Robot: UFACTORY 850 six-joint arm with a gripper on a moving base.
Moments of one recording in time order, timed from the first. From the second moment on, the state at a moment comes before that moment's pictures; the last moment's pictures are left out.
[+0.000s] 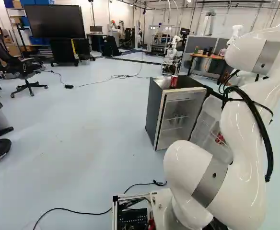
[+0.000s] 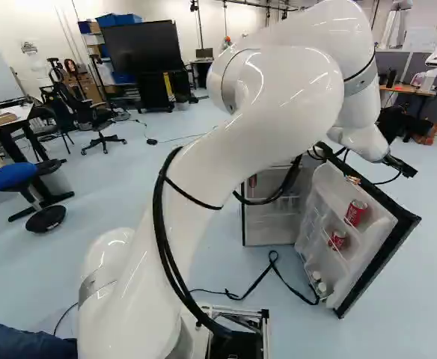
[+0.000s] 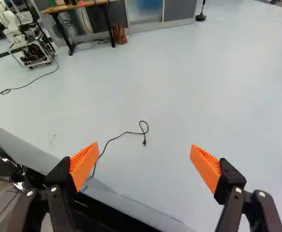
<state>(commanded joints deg) -52.8 -44.1 -90.4 5.3 10.2 0.0</state>
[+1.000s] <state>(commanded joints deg) -55.5 -46.9 -101.4 5.3 -19.2 0.0</state>
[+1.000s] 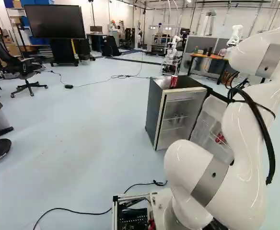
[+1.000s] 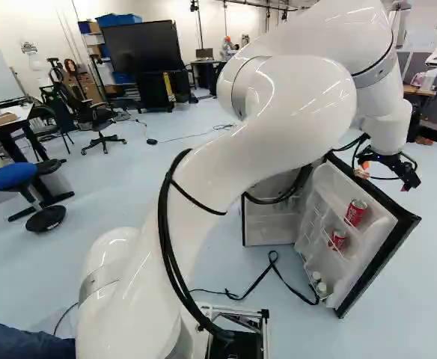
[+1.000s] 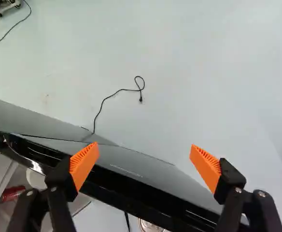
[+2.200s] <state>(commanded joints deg) -56.5 -55.2 -116.6 5.3 -35.7 0.0</state>
